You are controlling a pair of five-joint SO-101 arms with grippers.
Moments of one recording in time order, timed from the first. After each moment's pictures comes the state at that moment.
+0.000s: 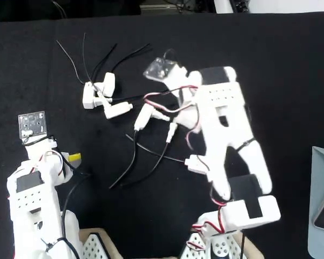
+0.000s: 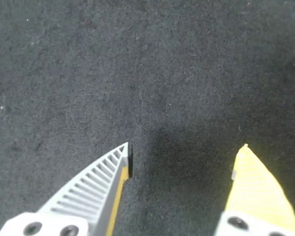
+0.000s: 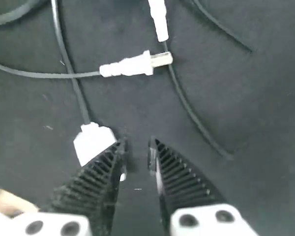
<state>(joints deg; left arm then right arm) -26.0 -57.7 77.9 46.7 -9.5 -8.7 1.9 4.6 85.4 54.9</state>
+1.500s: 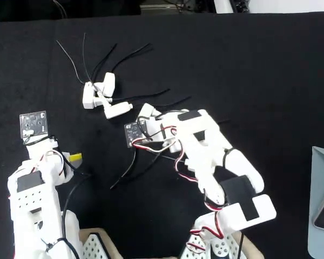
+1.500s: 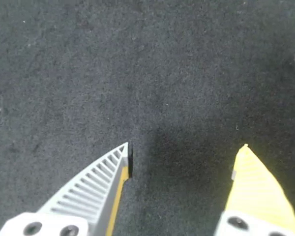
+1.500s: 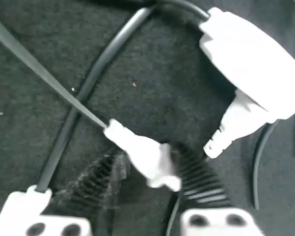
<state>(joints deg) -25.5 -57.7 77.9 46.7 -9.6 -17.9 1.9 38.4 42.0 86.5</state>
